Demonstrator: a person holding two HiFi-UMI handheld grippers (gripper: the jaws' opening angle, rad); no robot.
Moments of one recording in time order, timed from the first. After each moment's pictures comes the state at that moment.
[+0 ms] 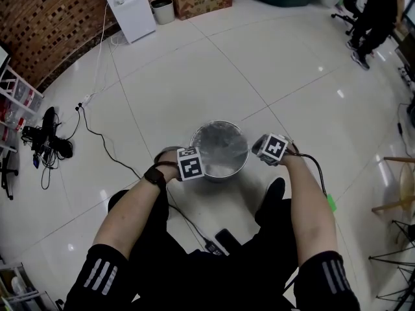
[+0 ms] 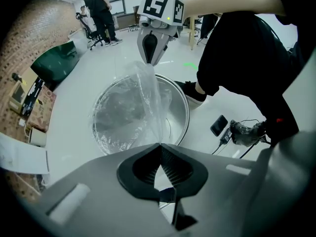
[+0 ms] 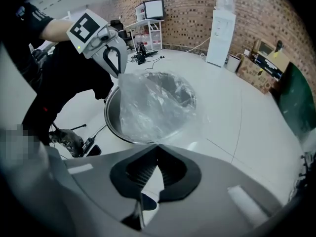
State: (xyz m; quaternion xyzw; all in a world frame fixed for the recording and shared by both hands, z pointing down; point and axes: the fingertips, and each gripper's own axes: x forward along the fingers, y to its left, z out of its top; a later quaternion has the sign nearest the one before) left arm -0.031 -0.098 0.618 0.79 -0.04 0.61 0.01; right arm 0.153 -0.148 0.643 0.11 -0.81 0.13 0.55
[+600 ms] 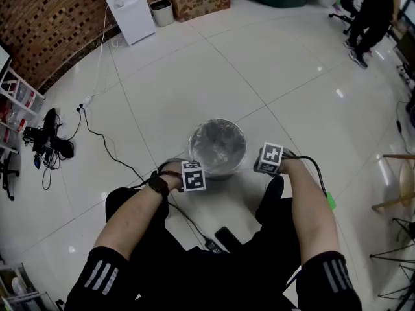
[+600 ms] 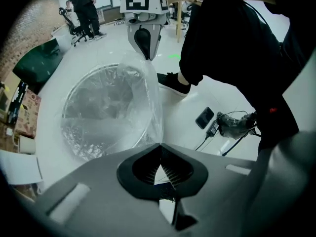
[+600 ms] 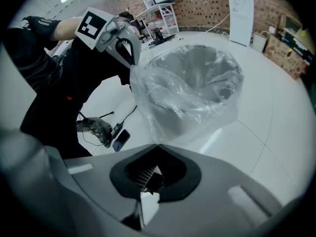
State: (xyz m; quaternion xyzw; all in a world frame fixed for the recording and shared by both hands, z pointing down) left arm -0.028 -0.026 0.644 0.77 0.03 0.64 0.02; right arm 0.163 -0.054 0.667 -0.03 -0.78 0.19 0.59
